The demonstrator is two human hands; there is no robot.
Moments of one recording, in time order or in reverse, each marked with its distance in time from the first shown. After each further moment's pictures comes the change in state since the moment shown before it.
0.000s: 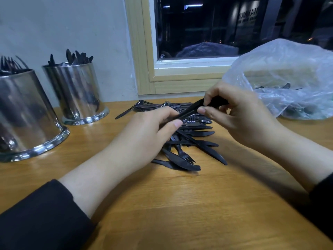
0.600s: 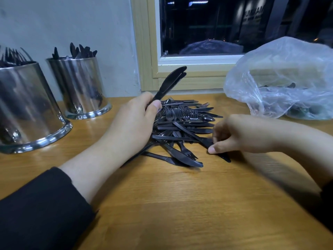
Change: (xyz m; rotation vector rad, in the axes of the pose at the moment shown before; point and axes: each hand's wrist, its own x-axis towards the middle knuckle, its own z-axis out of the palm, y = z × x) left_hand 0.008 -0.014 -0.010 0.093 0.227 -0.147; right_hand -0.002 0.008 -0.010 -0.312 -0.791 0.437
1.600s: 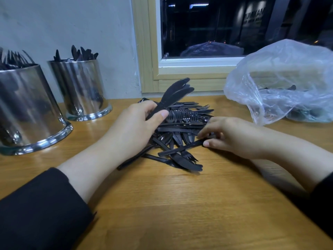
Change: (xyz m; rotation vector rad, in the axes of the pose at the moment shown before) left_hand 0.000 -0.008 0.000 -0.067 -0.094 0.032; right_hand 0.016 0.005 0.020 0.002 0.180 -0.182
